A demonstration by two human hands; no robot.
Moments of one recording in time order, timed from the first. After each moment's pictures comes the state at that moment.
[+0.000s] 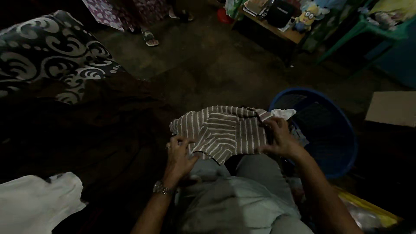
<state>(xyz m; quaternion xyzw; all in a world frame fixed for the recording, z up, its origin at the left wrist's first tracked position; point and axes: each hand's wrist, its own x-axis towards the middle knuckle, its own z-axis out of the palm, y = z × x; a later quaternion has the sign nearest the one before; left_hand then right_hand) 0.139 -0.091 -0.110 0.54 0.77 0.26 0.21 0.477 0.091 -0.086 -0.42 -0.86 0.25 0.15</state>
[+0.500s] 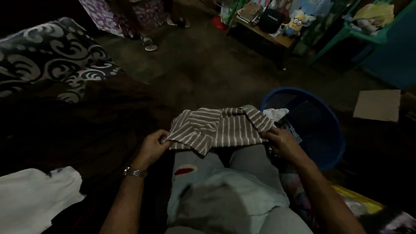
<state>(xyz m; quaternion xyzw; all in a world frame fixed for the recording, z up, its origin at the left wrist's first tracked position) 0.084 -0.103 -0.078 0.49 0.78 0.27 0.29 0.523 0.060 -0.086 -0.34 -0.92 0.16 0.12</state>
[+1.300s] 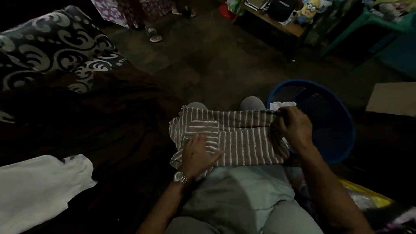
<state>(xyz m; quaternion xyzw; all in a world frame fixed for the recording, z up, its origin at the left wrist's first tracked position) 0.206 -0.110 -0.090 0.58 0.78 0.11 0.20 0.486 0.054 -0.049 -0.54 -0.82 0.08 0.18</state>
